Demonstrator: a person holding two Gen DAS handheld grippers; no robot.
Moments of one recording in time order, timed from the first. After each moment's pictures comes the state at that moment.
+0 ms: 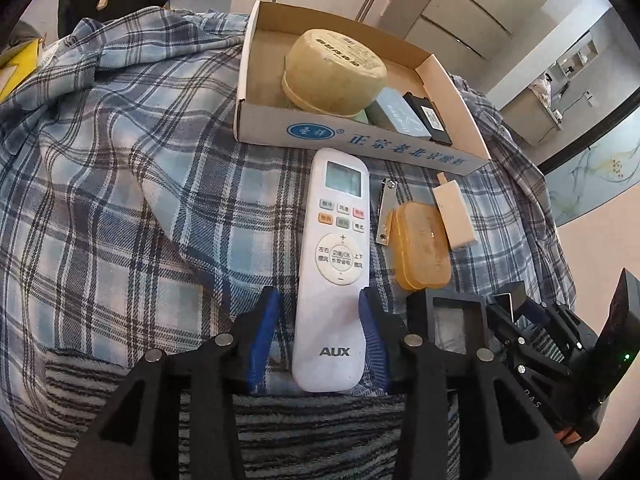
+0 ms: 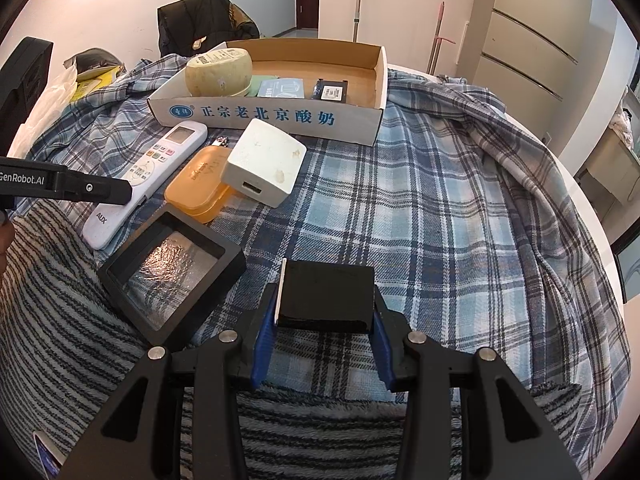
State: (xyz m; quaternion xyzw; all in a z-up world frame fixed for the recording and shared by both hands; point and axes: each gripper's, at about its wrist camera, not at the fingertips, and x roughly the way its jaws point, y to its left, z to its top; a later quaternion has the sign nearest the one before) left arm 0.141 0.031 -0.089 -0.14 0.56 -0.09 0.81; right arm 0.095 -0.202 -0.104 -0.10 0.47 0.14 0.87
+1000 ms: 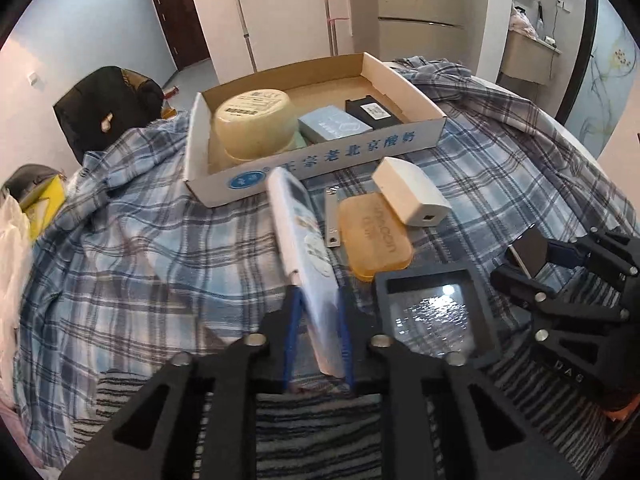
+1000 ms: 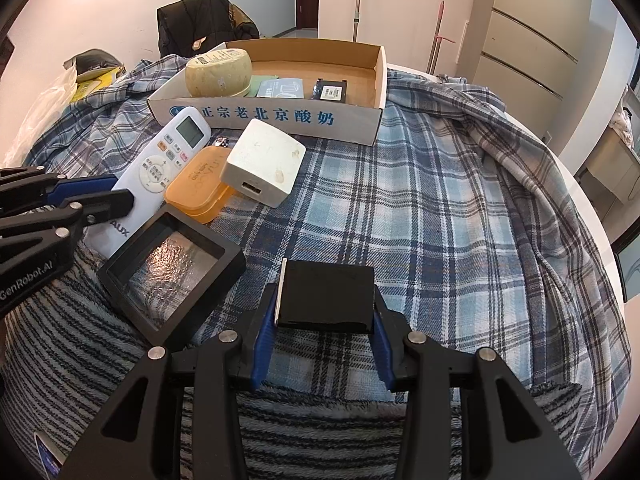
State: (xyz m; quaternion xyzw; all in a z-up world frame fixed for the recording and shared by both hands) left arm 0.111 -0.055 -0.068 0.06 0.48 -0.05 0.87; right arm 0.095 -0.202 -0.105 -0.10 0.47 0.14 0.87
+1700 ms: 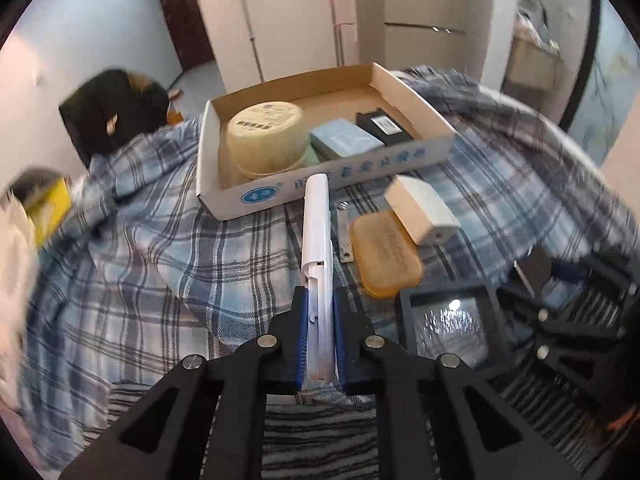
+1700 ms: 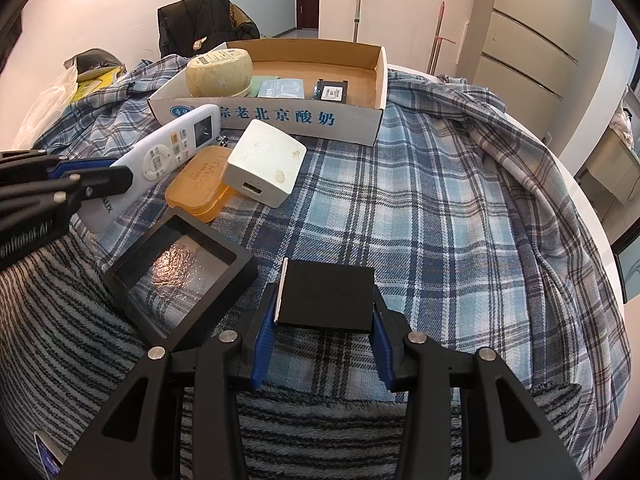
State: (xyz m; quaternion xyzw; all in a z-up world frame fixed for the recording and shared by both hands) left arm 0.114 -0.056 -0.063 0.09 0.47 -0.04 0.88; right arm 0.095 -0.203 -0.104 -0.10 0.47 0.15 0.87
